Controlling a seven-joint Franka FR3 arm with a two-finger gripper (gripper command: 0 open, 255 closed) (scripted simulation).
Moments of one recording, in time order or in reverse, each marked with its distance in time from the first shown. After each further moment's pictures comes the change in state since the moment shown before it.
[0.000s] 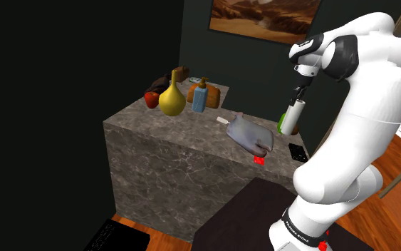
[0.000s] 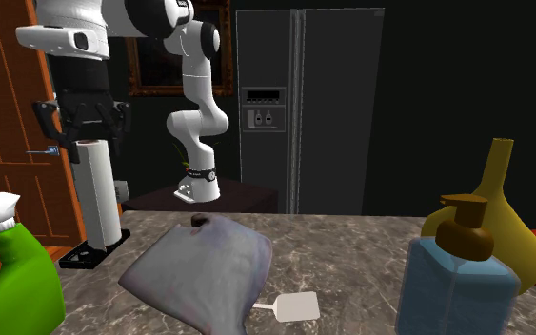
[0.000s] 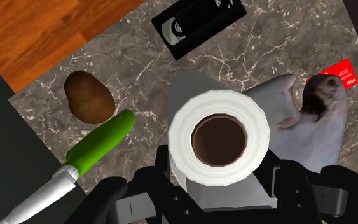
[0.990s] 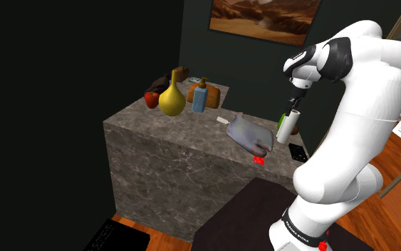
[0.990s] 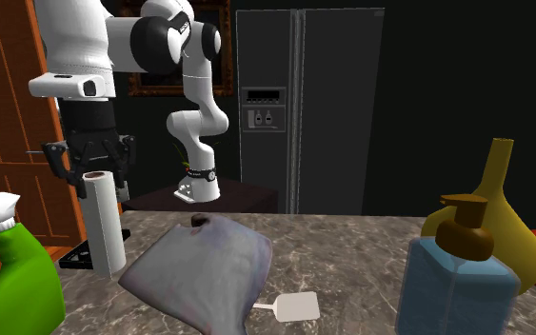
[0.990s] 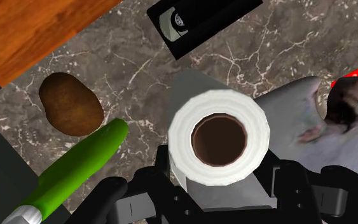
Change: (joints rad) arm -0.004 0.041 0.006 -0.120 0.026 0.155 -0.015
